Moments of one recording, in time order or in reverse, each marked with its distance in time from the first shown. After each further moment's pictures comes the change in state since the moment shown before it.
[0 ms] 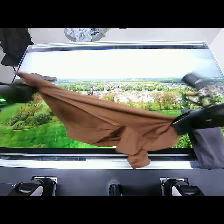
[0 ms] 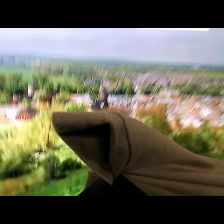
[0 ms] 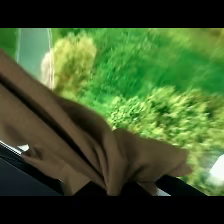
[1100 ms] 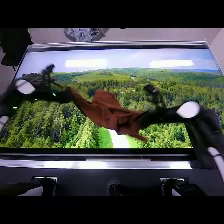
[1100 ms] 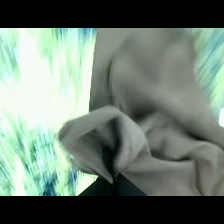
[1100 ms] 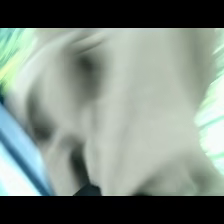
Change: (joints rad) left arm -0.034 -0.471 0.171 -0.234 0.005 0.177; right arm 0.185 -0.119 -0.111 0.289 -0.466 -0.127
